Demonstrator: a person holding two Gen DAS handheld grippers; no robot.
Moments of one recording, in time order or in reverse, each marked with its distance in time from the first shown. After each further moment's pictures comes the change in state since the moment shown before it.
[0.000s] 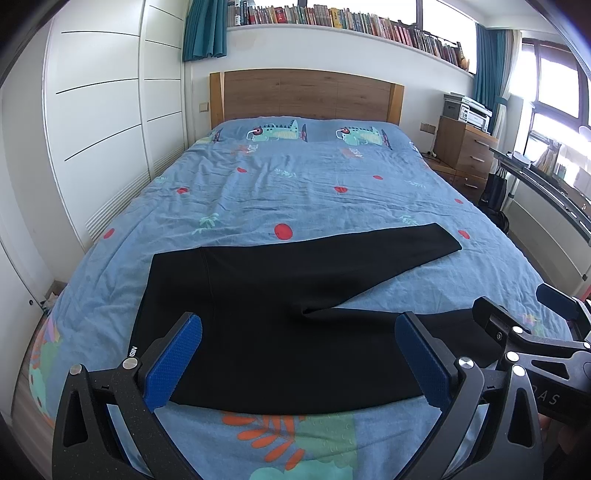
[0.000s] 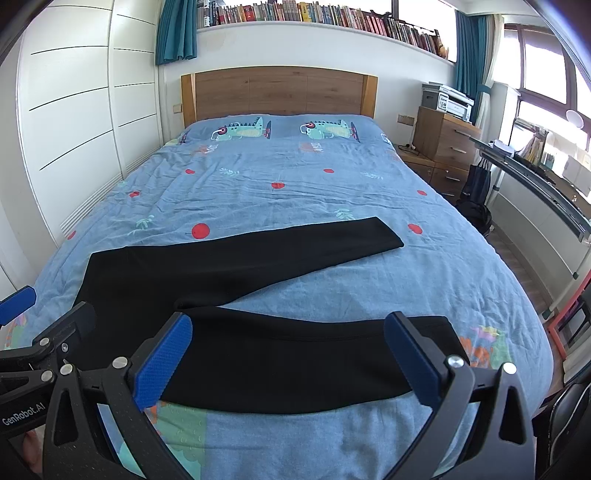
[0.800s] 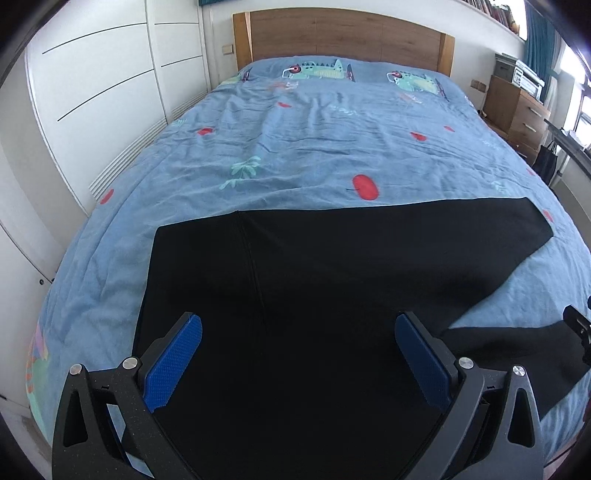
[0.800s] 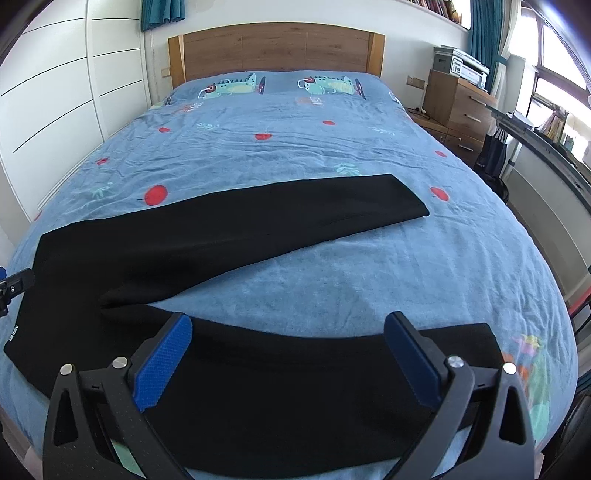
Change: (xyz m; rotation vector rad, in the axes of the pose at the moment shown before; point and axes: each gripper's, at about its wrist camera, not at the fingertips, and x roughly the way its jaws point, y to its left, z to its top) left arm 0.186 0.107 0.012 -0.024 0.234 0.126; right arm 0.162 -0.042 0.000 -0.008 0.162 0.012
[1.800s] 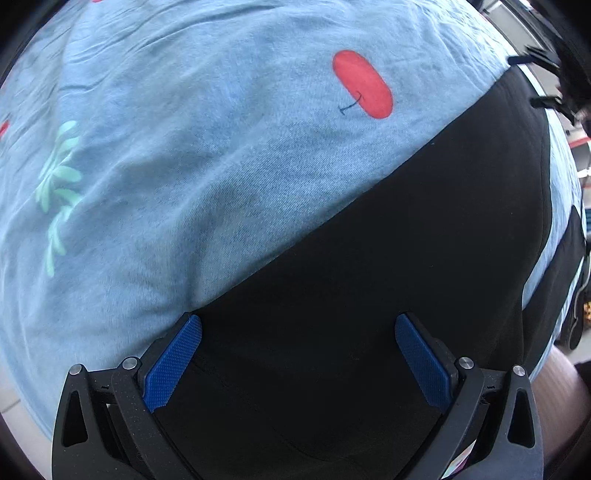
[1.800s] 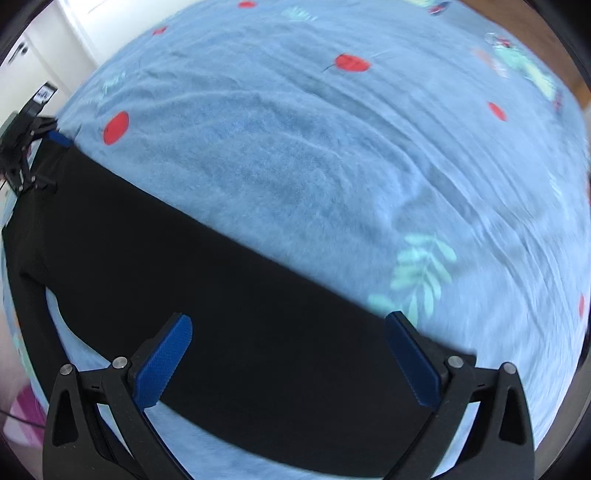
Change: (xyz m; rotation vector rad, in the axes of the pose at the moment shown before) left arm 0.185 0.018 0.090 0.486 0.667 -0.348; right arm 0.261 -0.059 0.205 -0.664 0.515 0.425
